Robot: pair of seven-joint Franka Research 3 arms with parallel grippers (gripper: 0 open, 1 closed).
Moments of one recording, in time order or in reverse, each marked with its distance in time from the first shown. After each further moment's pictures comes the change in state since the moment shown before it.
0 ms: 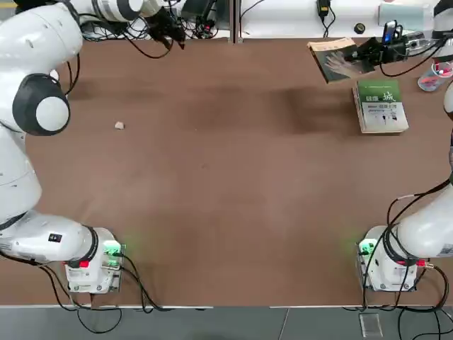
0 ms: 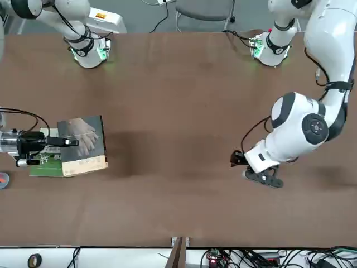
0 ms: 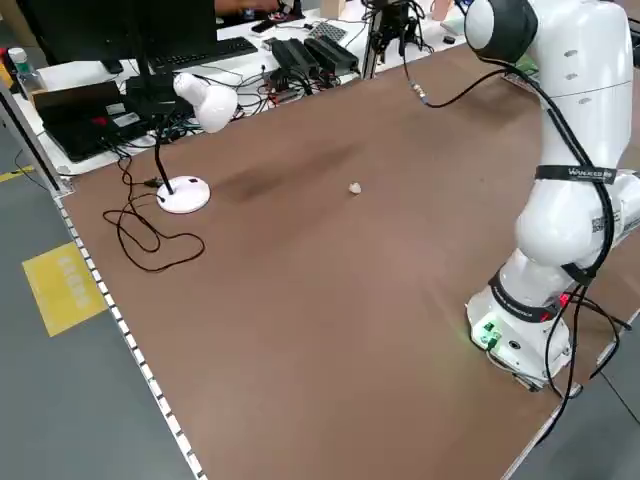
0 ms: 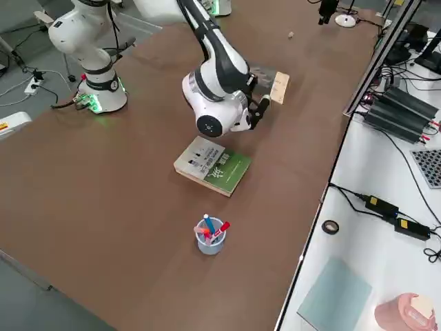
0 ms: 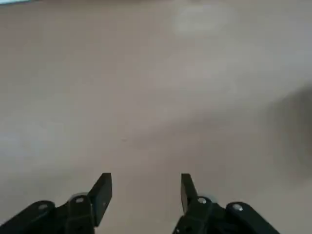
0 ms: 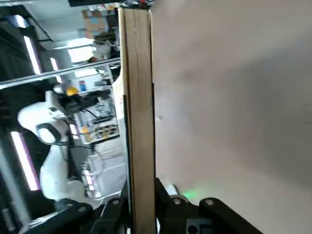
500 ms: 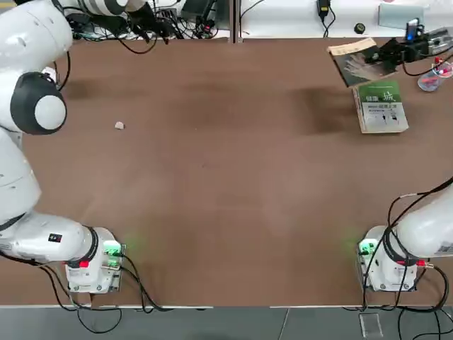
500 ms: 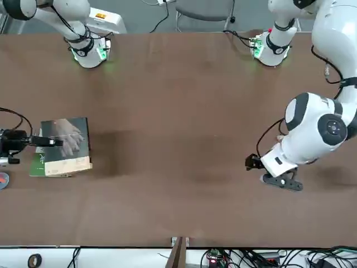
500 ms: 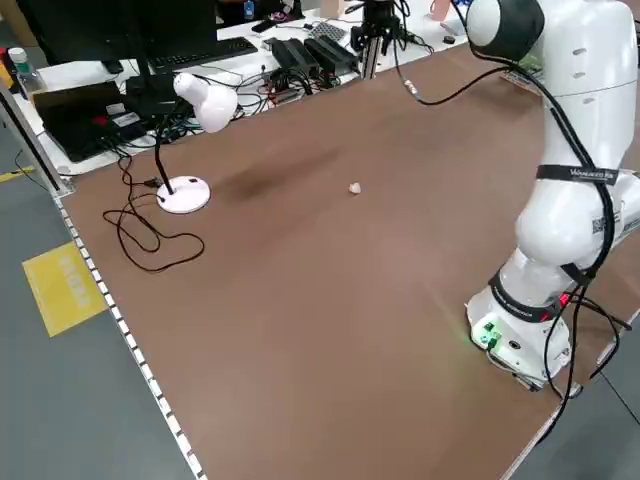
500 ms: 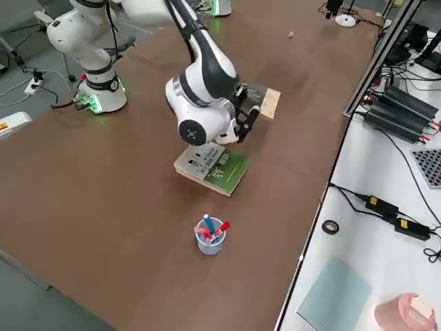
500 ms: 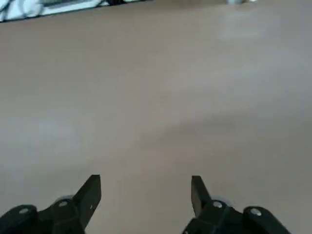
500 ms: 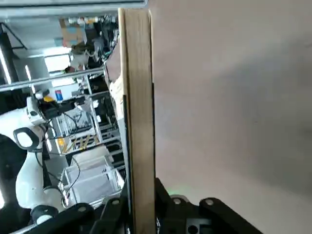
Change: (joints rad) left arm 0.002 -0.026 0.080 0.004 0.029 -0.027 0.002; right arm -0.104 0.000 -0.024 0.038 -0.103 -0.005 -0.006
